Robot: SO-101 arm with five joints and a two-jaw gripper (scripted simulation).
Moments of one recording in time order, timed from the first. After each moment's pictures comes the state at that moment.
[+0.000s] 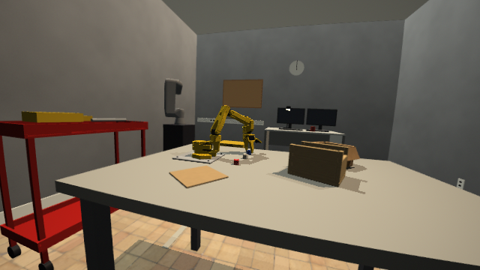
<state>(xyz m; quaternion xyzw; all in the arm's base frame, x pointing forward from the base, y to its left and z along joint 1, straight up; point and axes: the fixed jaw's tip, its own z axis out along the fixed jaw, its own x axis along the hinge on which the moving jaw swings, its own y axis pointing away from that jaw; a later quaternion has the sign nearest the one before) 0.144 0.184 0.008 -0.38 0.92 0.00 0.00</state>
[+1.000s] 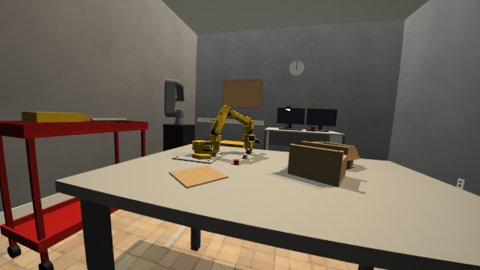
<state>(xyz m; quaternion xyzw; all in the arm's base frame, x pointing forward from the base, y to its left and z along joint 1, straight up) 0.145 0.182 0.007 -0.39 0.92 0.00 0.00</state>
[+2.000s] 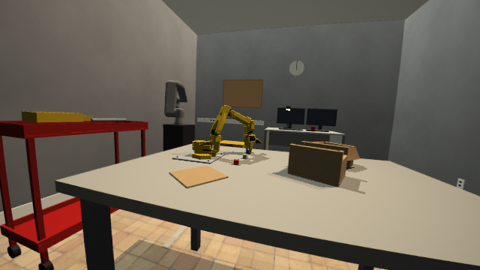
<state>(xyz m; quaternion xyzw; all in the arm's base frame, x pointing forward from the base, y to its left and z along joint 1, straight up) 0.148 0.179 0.007 -0.39 0.92 0.00 0.00</state>
